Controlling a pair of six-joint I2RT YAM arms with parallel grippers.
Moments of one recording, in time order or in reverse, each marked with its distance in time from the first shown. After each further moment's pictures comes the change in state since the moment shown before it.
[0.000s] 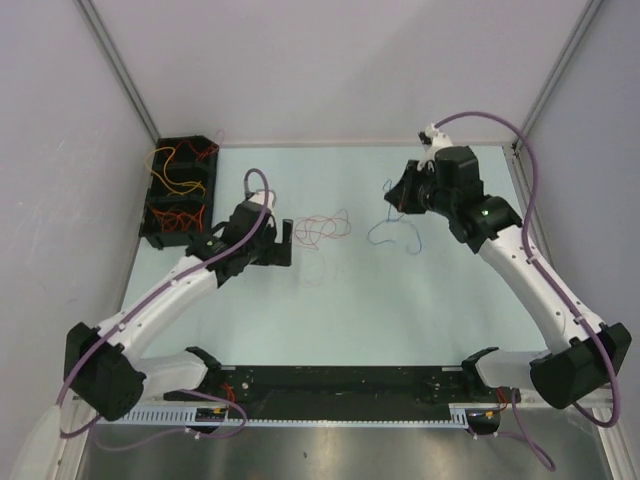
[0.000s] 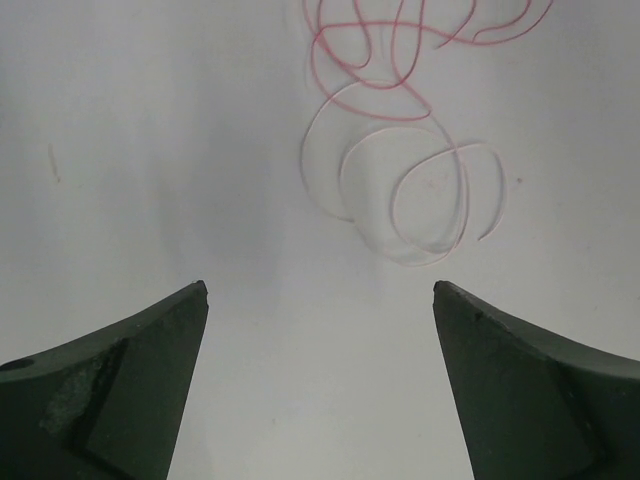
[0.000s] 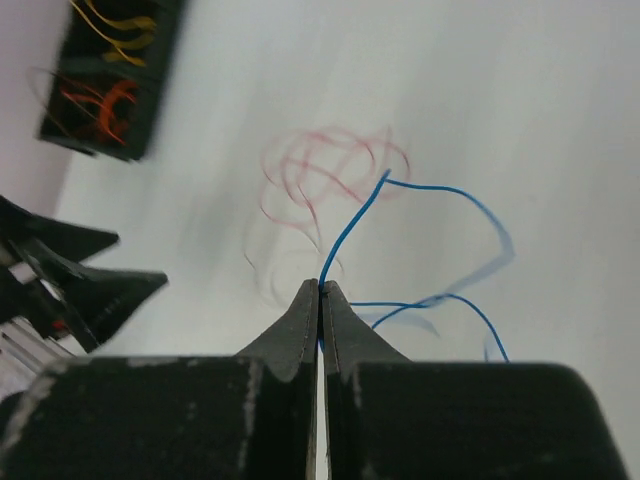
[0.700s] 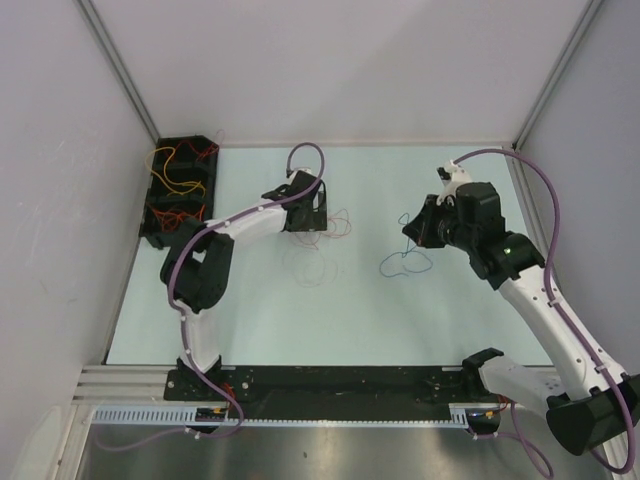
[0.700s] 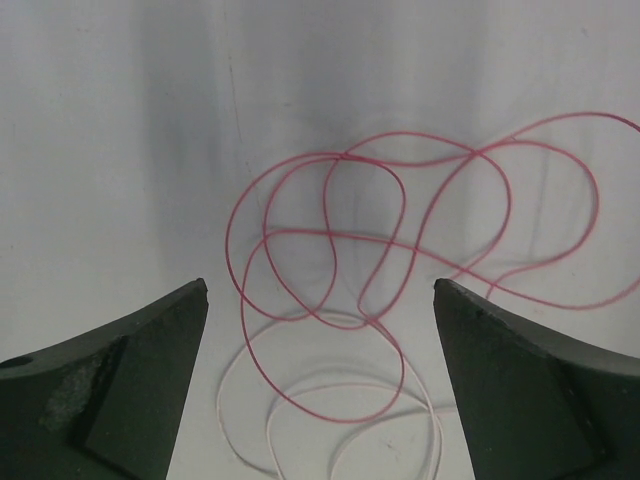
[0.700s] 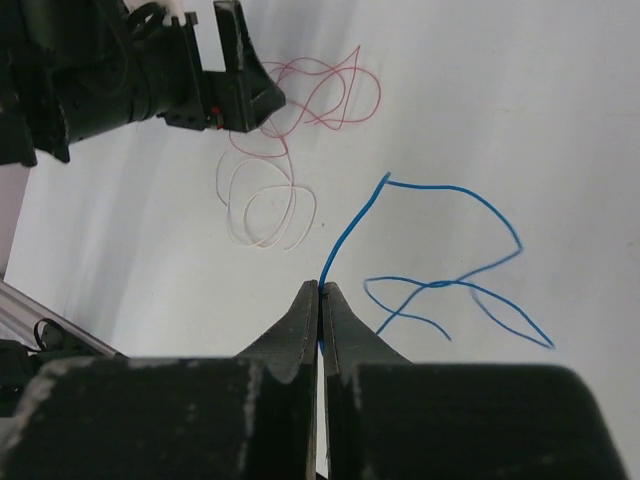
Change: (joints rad) left arm -0.001 0.765 0.435 0.189 -0.093 -0.121; right arm -0.048 -0.240 -0.266 -0.086 -0.031 -0.016
